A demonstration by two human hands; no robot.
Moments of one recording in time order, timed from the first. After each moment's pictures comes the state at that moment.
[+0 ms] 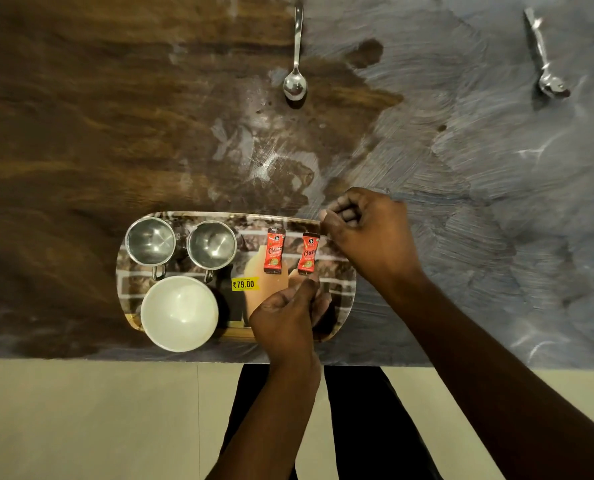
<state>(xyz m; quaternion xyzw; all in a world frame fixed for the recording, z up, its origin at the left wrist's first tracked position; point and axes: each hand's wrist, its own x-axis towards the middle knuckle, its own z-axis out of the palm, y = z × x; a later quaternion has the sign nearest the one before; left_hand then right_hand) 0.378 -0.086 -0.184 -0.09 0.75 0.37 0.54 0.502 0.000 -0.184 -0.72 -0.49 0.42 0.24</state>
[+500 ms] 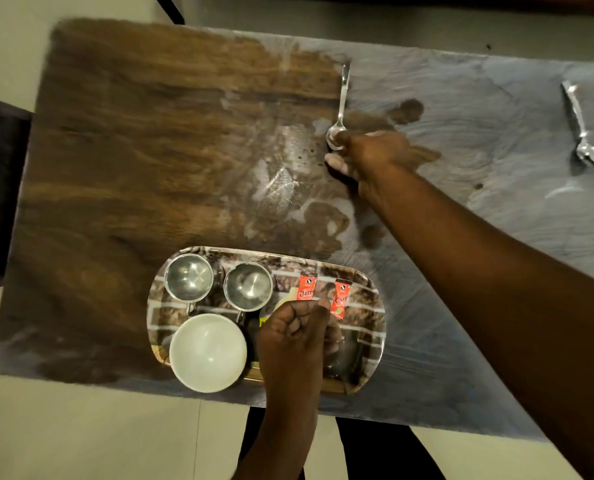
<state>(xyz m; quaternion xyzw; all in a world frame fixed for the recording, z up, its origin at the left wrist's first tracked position) 0.342 -0.054 -0.161 0.10 0.72 0.37 0.57 0.450 0.191 -0.187 -0.72 -0.12 0.56 0.39</state>
